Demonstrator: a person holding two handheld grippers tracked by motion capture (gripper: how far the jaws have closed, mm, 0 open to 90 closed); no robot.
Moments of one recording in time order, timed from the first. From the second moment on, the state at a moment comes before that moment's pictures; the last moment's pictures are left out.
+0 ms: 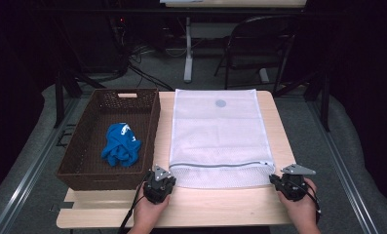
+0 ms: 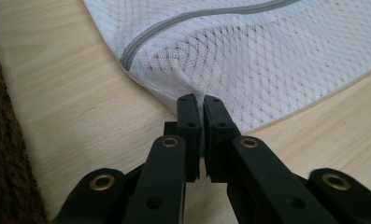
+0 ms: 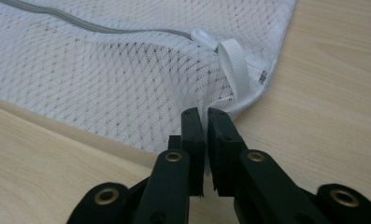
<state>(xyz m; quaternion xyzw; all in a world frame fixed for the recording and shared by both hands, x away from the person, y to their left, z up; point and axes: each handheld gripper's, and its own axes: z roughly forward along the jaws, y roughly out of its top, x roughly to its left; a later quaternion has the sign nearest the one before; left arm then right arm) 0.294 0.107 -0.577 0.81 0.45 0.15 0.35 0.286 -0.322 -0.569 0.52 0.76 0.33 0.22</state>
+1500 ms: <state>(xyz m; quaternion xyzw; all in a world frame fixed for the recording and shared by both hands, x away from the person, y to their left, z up) 0.245 0.151 -0.531 0.81 0.45 0.11 0.35 0.245 -0.294 -0.527 0.43 0.82 0.33 0.18</state>
